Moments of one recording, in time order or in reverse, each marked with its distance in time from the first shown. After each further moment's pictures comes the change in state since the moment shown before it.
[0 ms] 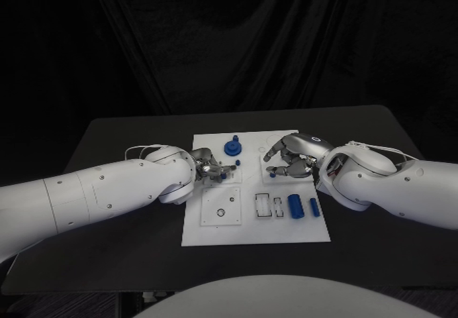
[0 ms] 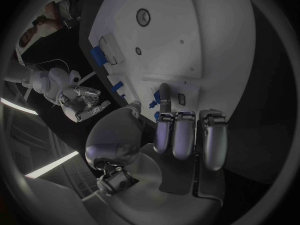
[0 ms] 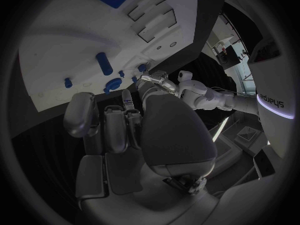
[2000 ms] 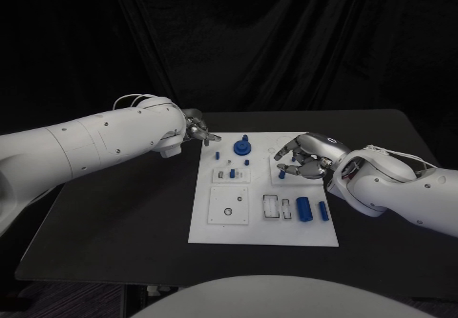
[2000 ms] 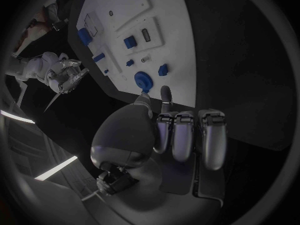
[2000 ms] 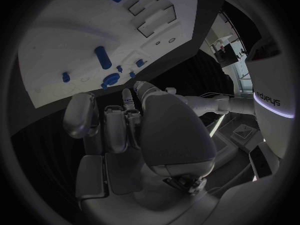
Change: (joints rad) left arm 0.147 0.067 -0.006 -0.311 0.009 0.219 0.103; left_hand 0.342 0.073 -0.181 -0.004 0.103 -0.011 -0.018 0.085 0.286 -0.001 -0.022 0.016 0.000 0.002 -0.012 0.066 0.000 0.000 -0.003 -0.011 0.000 0.000; right arm 0.000 -0.015 0.000 -0.002 0.017 -0.043 0.060; right_hand 0.005 0.005 0.030 0.000 0.069 0.027 -0.002 -0.005 -0.006 0.004 -0.004 0.000 0.000 0.000 0.000 0.000 0.000 0.000 0.004 -0.004 0.008 0.000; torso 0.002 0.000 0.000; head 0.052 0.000
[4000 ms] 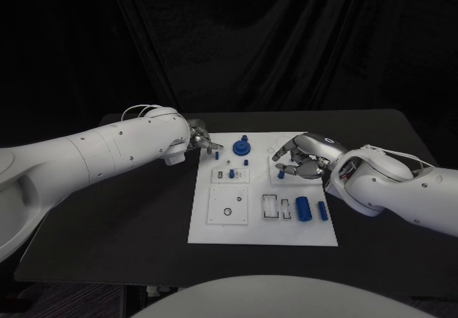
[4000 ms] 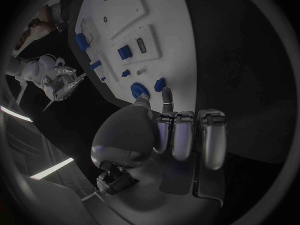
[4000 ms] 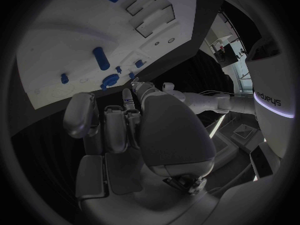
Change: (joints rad) left arm -0.055 0.065 0.000 -0.103 0.006 0.037 0.041; left_hand -0.013 0.022 -0.032 -0.003 0.038 -0.045 0.016 -0.037 0.028 0.000 0.007 0.000 0.000 -0.003 0.010 -0.016 0.000 0.000 0.000 0.007 0.000 0.000; right arm 0.000 0.007 0.000 0.001 0.001 0.010 -0.010; right_hand 0.009 0.009 0.017 -0.006 0.016 0.003 -0.003 0.000 -0.003 0.000 0.000 0.000 -0.001 0.000 0.000 0.000 0.000 0.000 0.000 0.000 -0.004 0.000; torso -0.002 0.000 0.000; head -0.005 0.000
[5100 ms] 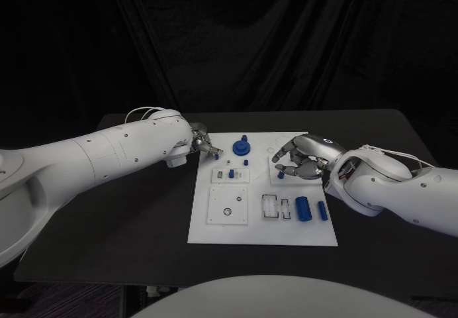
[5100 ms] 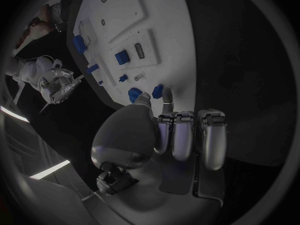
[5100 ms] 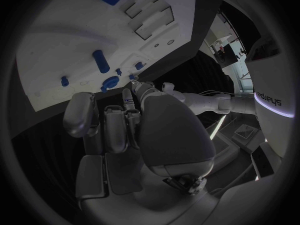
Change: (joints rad) left arm -0.013 0.023 0.000 -0.022 0.000 0.021 -0.025; left_hand 0.055 -0.001 0.003 -0.009 0.061 -0.004 0.004 -0.008 0.014 0.004 0.004 0.000 0.000 -0.001 0.001 0.000 0.000 0.000 0.000 0.007 0.000 0.000; right arm 0.000 0.003 0.000 0.000 0.000 0.017 -0.009; right_hand 0.004 0.004 0.003 0.003 0.000 0.000 0.000 0.000 -0.001 0.000 0.000 0.000 0.001 0.000 0.000 0.000 0.000 0.000 0.000 0.000 -0.010 0.000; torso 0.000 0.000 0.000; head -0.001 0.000
